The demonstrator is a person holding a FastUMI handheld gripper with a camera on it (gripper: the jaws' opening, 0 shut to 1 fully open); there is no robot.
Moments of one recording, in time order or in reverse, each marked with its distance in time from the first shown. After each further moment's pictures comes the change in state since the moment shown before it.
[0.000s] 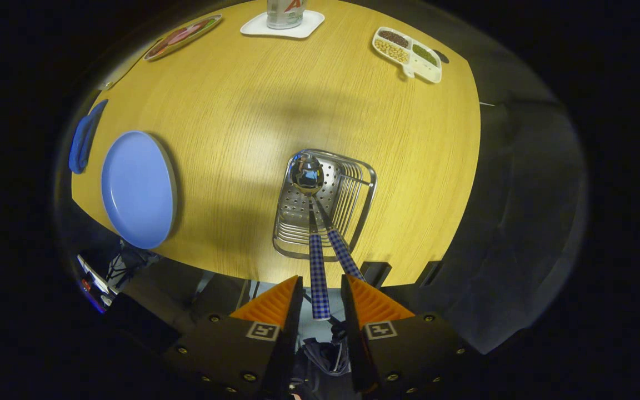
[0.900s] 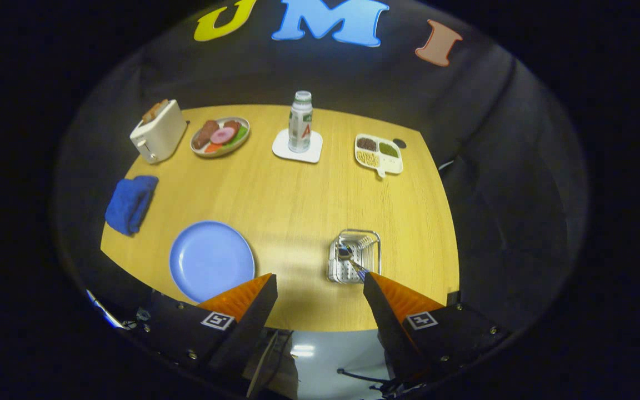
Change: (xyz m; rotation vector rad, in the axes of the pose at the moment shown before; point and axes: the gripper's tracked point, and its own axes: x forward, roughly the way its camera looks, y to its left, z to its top) arm -0.120 0.074 0.014 0.205 -0.792 0.090
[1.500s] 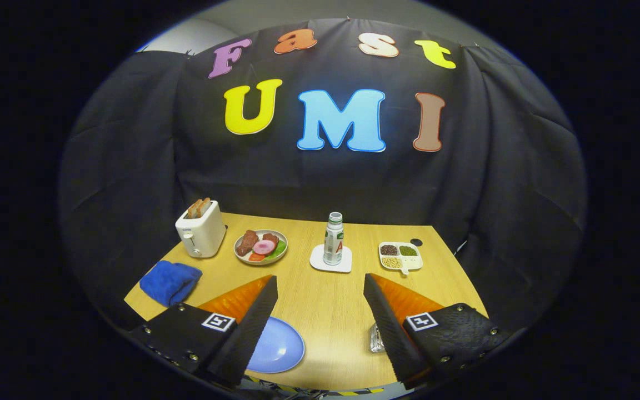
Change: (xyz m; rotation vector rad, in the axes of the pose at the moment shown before) arm -0.057 0.057 0.067 0.031 -0.576 0.068
